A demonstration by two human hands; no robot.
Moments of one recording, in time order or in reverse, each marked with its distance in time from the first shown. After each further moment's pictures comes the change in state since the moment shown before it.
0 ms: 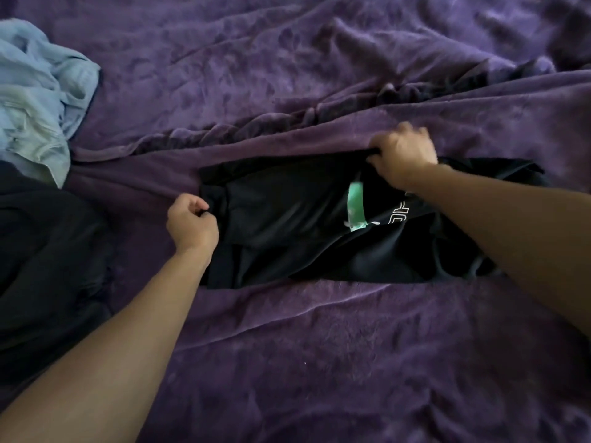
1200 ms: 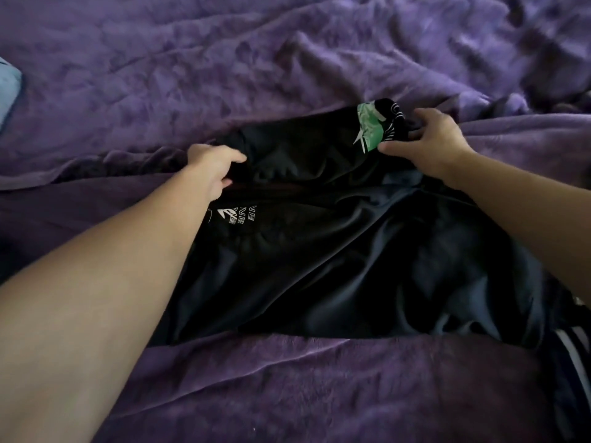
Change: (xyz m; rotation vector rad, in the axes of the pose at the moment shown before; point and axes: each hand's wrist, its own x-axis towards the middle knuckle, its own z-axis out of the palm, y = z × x) left_hand 0.066 0.144 0.140 -0.253 -0.424 -0.350; right_hand 0.064 0.115 -0.018 0.676 0.011 0.418
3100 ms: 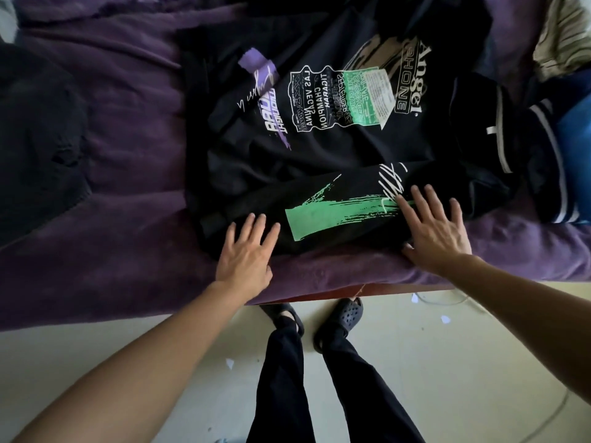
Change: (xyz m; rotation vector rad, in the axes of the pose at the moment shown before) left_hand -0.251 -0.390 -0.179 1.557 -0.197 0.940; right_hand -0.451 0.167 0.125 -0.992 -0.147 -0.196
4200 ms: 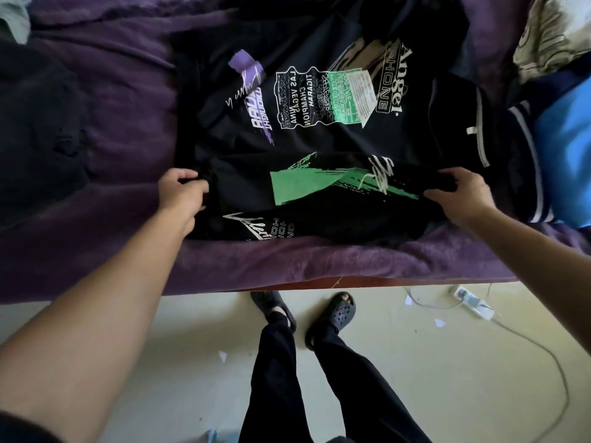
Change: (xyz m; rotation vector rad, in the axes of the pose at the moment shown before) left_hand 0.052 -0.059 -0.057 -1.407 0.352 -0.970; right_hand 0.023 0.081 -0.038 0.853 0.098 0.467
